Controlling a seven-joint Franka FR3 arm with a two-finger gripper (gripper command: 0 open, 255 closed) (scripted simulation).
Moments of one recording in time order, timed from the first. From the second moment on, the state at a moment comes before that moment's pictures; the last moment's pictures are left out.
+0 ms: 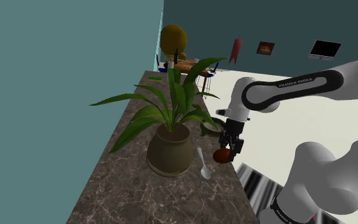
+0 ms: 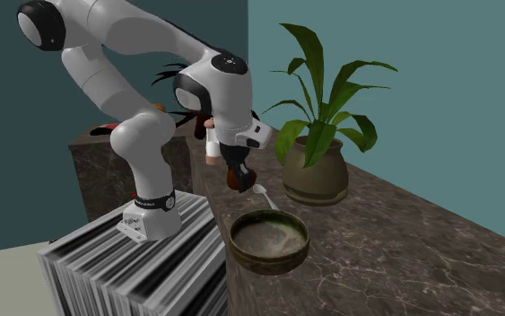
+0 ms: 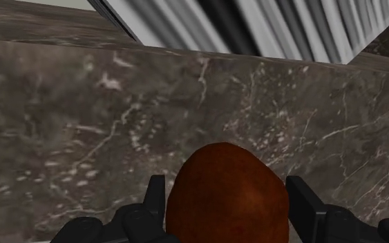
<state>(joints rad) 0.32 -0.66 -0.49 -2.80 0.10 1.99 -0.97</state>
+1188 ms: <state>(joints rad) 0.32 -0.77 -0.42 -2.62 0.11 1.73 -0.87</state>
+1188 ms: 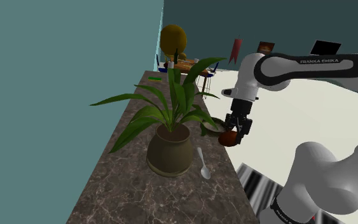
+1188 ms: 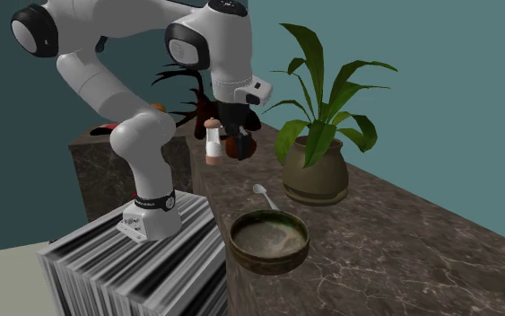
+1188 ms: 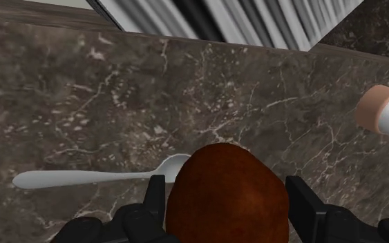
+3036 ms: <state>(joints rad) 0.38 0.01 -0.87 -2.00 0.27 1.65 -1.44</state>
